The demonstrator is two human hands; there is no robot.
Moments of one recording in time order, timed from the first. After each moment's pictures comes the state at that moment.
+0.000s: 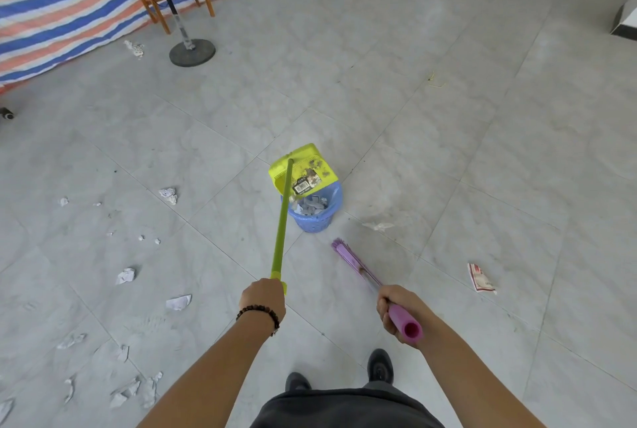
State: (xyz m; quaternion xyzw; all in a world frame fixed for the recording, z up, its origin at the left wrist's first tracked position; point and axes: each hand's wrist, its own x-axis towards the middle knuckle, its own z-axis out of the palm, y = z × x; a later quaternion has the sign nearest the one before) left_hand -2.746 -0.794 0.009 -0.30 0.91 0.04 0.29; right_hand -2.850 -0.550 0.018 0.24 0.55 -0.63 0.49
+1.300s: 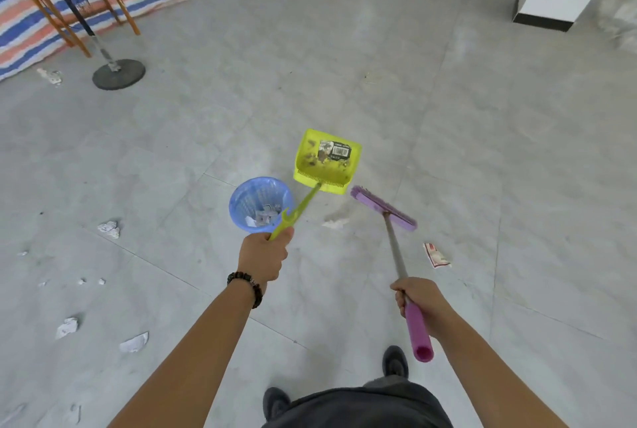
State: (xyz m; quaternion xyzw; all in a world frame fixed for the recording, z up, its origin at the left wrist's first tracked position) left_hand -2.839 -0.715 0.075 -0.40 0.65 0.64 0.04; right_hand -2.878 -0.433 0.014 0.29 0.66 -0.60 0.34
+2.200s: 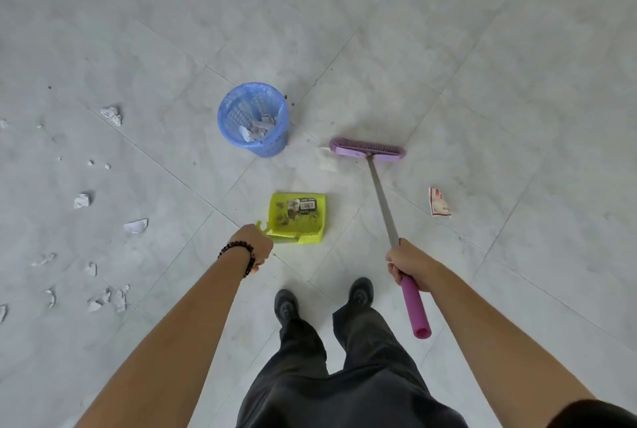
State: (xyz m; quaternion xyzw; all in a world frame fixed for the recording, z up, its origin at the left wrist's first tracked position) left_hand -2.896 -0.616 -0.059 -0.54 0.66 0.41 0.34; right_hand -3.017 -0.329 -0.093 0.21 0.72 -0.33 0.57
